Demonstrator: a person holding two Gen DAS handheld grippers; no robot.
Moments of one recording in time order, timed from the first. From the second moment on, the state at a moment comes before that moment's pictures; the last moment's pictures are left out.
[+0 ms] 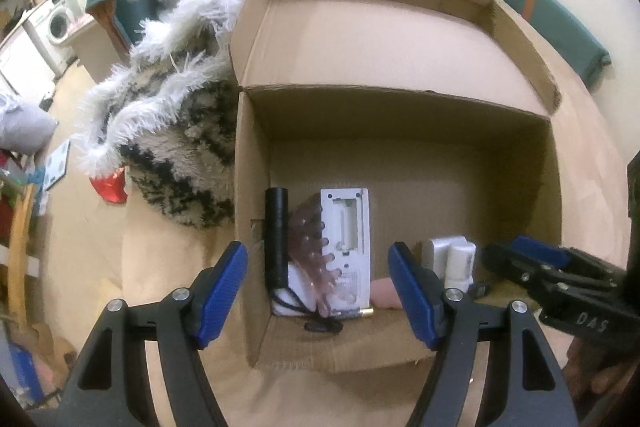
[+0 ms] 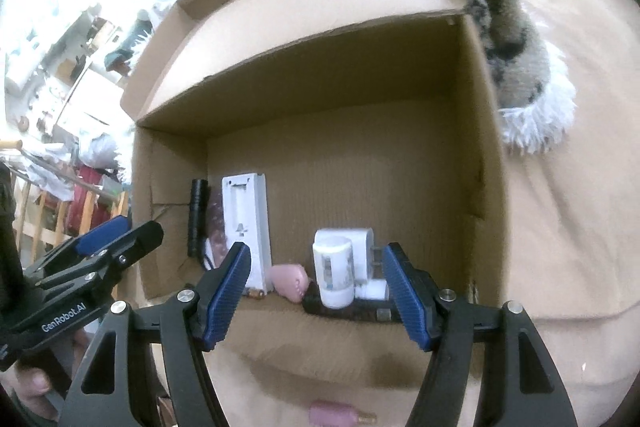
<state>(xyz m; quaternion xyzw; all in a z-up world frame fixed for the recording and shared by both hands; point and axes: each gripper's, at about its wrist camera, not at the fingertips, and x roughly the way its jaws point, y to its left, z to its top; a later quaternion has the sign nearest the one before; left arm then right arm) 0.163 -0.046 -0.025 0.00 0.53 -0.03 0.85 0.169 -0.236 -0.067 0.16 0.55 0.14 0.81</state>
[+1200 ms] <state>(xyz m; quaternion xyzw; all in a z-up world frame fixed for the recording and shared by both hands) 0.035 -0.183 -0.154 0.03 0.64 -0.04 0.77 0.080 -0.315 -0.082 0.28 0.56 0.08 0.78</state>
